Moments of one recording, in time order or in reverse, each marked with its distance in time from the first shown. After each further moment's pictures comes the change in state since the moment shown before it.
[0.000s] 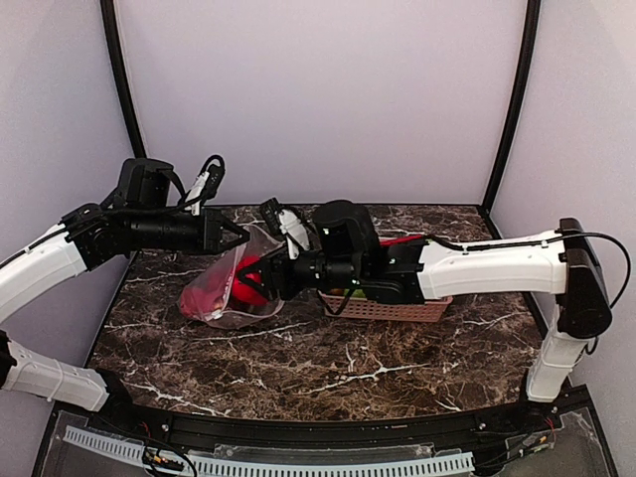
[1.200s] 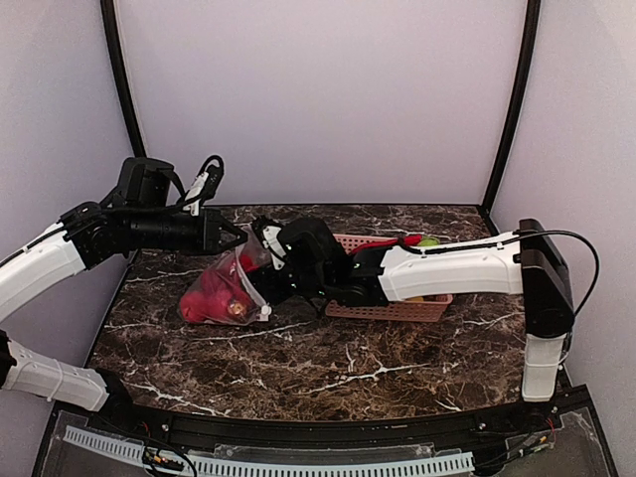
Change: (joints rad) left arm -0.001 0.000 0.015 -0.037 -0.034 0.002; right arm 0.006 0.207 0.176 -0.171 0.308 -0.051
